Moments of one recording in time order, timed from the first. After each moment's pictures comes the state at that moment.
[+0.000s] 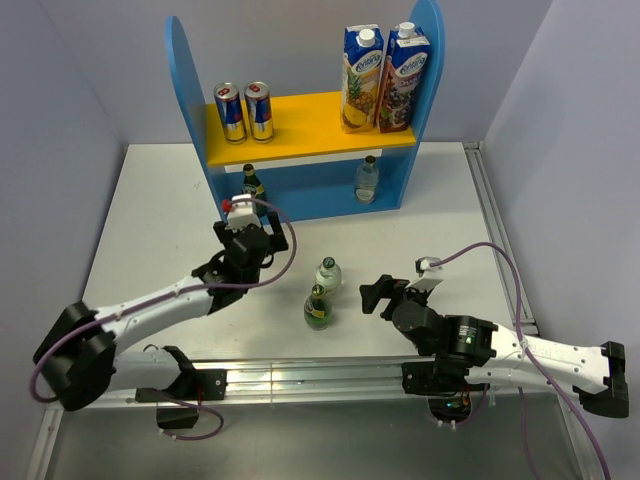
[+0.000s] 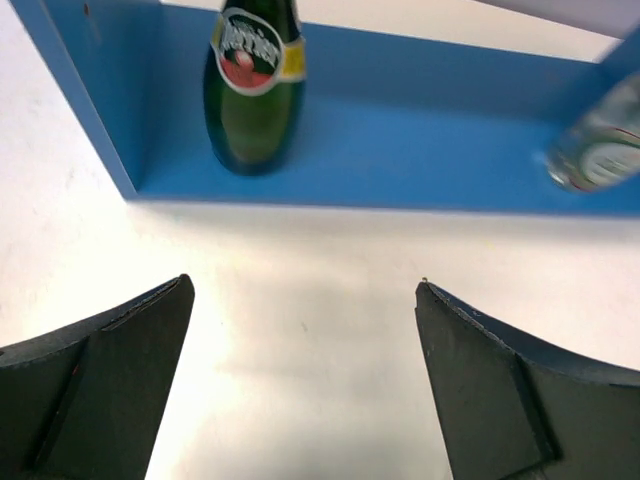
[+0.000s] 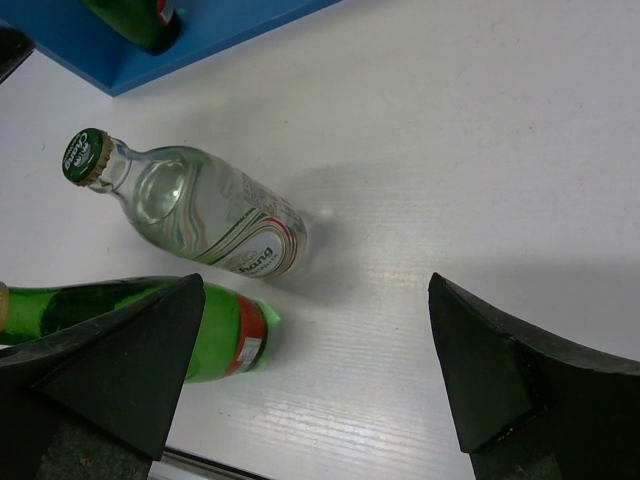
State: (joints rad) left arm -0.77 1.29 0.70 0.19 -0.74 -0.52; right arm 1.24 0.51 0.38 -0.47 0.87 0.95
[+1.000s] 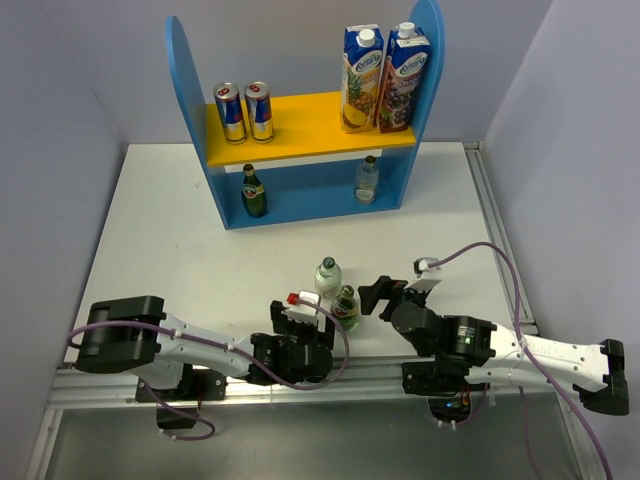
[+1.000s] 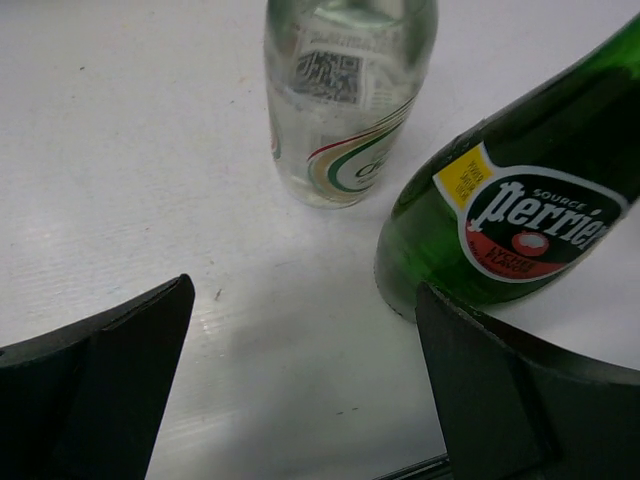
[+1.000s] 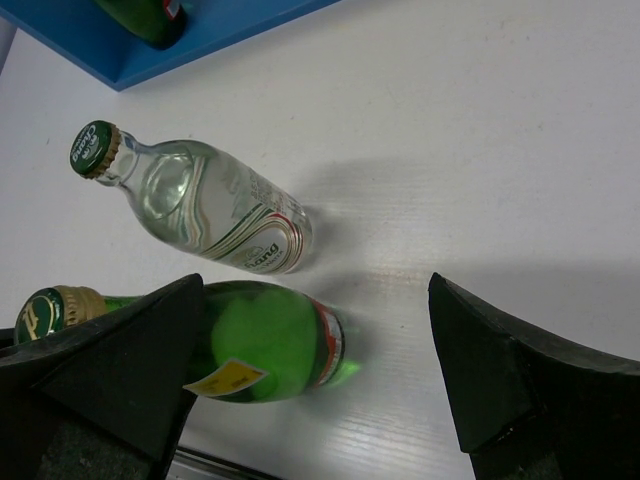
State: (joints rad) left arm -1.57 1.47 0.61 0.02 -1.10 -0.90; right arm 1.26 0.52 0.38 -0.46 0.88 0.95
